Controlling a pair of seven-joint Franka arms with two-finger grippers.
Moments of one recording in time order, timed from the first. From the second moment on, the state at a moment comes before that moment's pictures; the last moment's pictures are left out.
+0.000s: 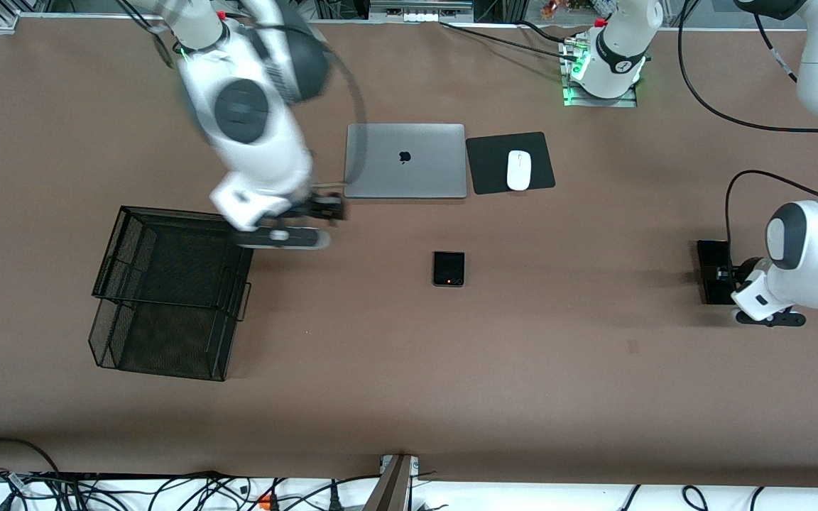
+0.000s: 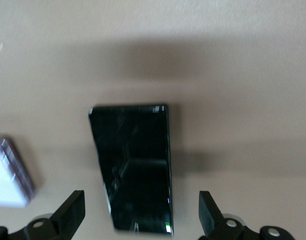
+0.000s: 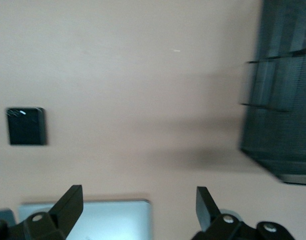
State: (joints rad) left arm 0.34 0.66 -0.09 -1.69 0.28 2.08 0.15; right arm 0.64 0.48 -0.02 -1.40 0.00 1.86 0.68
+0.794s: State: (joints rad) left arm 0.42 0.66 -0.10 -1.82 0.26 2.31 0.24; right arm 0.89 0.90 -0.03 -1.22 -0.02 2.21 0.98
